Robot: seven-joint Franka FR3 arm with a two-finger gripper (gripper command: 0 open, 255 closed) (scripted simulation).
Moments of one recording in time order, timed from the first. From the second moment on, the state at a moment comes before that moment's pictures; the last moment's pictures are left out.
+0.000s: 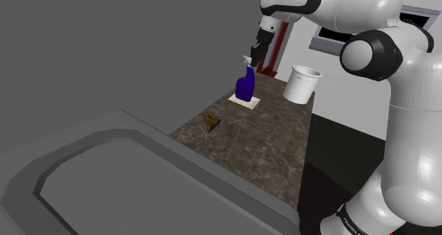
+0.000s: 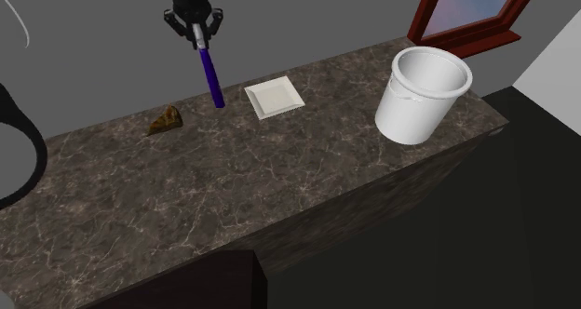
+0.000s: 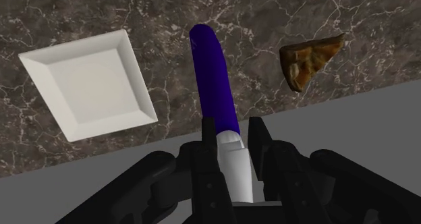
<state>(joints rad) 0.10 0.44 -0.46 -1.23 0.30 1.67 -0.51</state>
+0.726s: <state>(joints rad) 0.14 0.43 -0.45 -1.37 0.30 1.80 -0.50</state>
